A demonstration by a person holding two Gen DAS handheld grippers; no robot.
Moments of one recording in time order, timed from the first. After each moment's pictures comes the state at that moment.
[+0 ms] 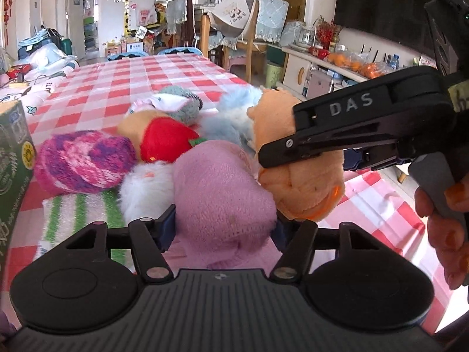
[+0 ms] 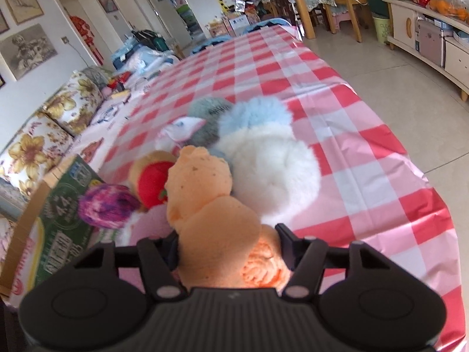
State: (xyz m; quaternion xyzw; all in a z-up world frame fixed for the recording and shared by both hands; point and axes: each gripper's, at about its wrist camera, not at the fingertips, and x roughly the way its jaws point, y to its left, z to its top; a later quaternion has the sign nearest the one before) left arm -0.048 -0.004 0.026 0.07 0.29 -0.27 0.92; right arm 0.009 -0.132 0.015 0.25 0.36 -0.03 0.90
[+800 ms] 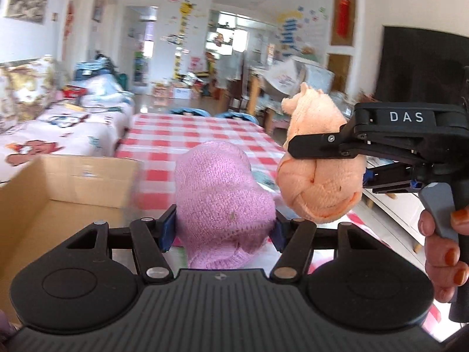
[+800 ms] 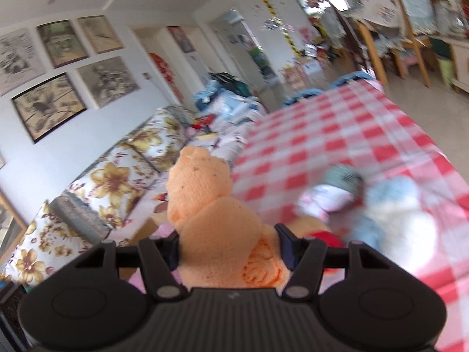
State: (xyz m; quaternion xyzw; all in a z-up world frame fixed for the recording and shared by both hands) left arm -0.042 0.100 0.114 -0.02 0.20 -0.18 0.96; right arm 0.016 -0.043 0.114 0.25 0.23 0.11 0.93
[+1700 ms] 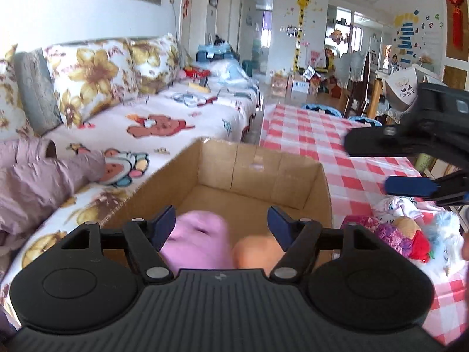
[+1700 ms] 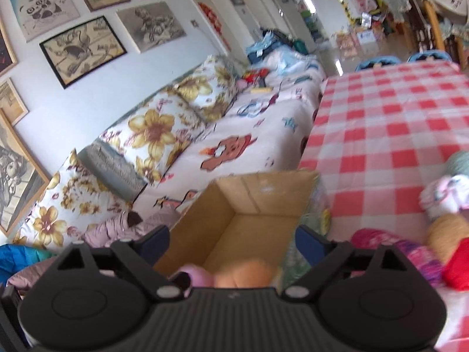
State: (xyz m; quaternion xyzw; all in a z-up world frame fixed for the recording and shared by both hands) left arm -0.014 0.207 0.125 -0.04 0.24 0.06 0.97; right arm 0.106 0.086 0.113 0.21 0.29 0.20 0.91
